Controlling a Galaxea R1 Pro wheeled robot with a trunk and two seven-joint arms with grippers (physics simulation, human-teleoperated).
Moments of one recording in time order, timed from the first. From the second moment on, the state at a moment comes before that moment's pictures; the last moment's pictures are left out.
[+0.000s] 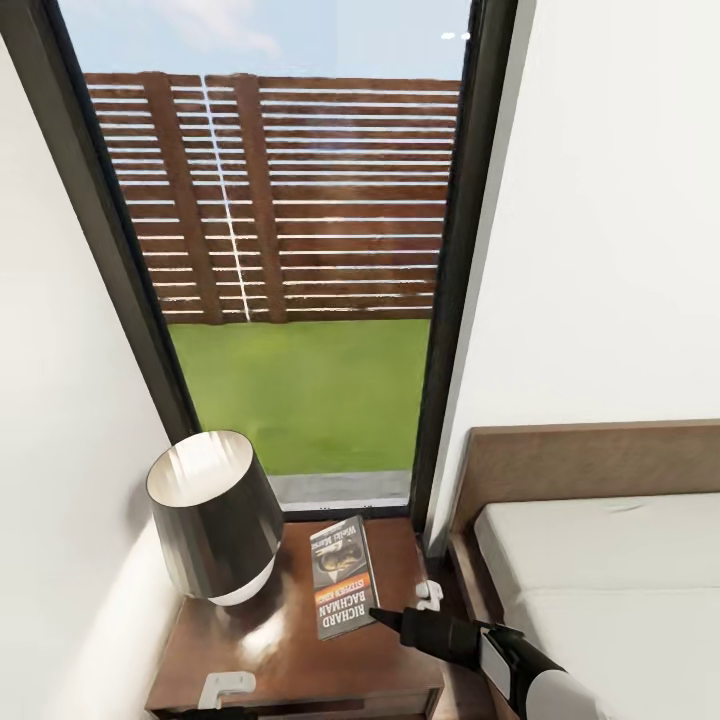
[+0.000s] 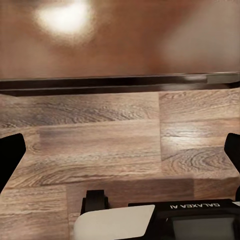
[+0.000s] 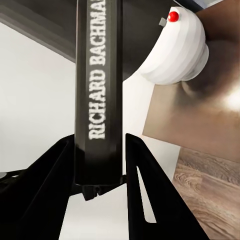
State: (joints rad) left arm -0.42 0.07 -0.33 -0.20 0.39 0.06 -0.09; right arm -0.63 0.07 -0.55 -0.17 0.32 0.17 1.06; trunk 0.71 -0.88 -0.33
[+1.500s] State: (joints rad) left arm -0.42 0.07 -0.33 -0.20 0.39 0.06 -0.09; right arm -0.63 0.07 -0.56 -0.17 0.32 0.17 1.05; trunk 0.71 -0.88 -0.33
